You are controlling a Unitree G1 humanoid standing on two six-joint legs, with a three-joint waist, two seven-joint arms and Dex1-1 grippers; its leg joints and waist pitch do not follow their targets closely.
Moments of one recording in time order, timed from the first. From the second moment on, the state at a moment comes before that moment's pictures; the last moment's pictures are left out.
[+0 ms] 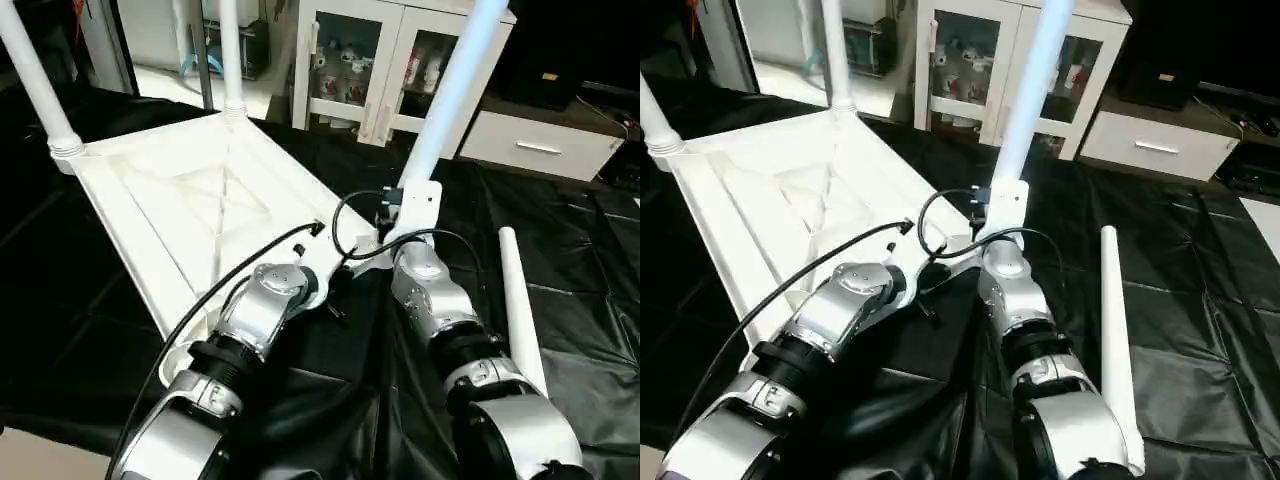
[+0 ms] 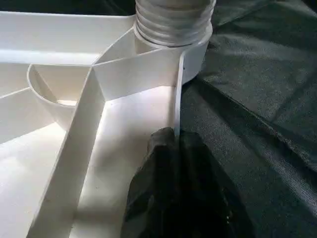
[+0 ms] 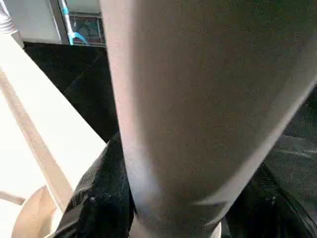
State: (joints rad) left arm -0.66 0.04 -0.25 0.59 0.12 0.45 -0.52; right arm -0.74 0.05 -0.07 0.88 0.13 0.04 -0.20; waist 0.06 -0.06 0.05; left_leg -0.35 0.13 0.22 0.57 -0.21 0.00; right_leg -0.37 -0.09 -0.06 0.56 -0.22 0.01
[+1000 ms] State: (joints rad) left arm -0.68 0.10 -0.24 0.55 0.10 0.45 -0.54; right arm -0.42 -0.12 0.04 0.31 0.15 0.43 0.14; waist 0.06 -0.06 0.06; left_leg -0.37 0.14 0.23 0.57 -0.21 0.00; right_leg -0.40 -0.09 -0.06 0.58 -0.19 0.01
